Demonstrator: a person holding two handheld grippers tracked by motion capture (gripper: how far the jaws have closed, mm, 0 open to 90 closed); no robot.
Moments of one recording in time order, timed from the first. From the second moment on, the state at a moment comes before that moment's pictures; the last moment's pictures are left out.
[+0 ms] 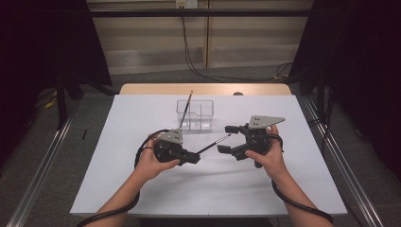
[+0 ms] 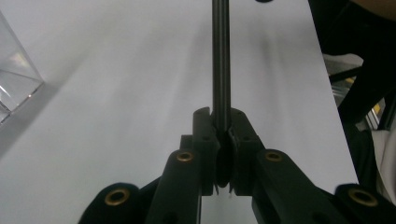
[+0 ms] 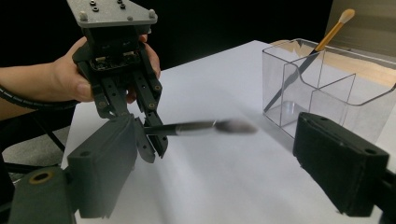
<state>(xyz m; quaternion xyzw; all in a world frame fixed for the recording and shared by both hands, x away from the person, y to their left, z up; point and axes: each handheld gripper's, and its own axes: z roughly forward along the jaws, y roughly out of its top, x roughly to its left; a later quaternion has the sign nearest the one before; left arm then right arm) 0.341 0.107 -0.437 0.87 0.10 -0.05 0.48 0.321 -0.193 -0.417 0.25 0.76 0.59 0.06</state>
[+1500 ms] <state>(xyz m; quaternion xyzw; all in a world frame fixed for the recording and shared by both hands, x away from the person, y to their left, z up) 0.343 0.083 -0.447 0.82 0.14 -0.07 0.55 0.322 -0.193 -0.418 0.25 0.74 0.62 0.03</state>
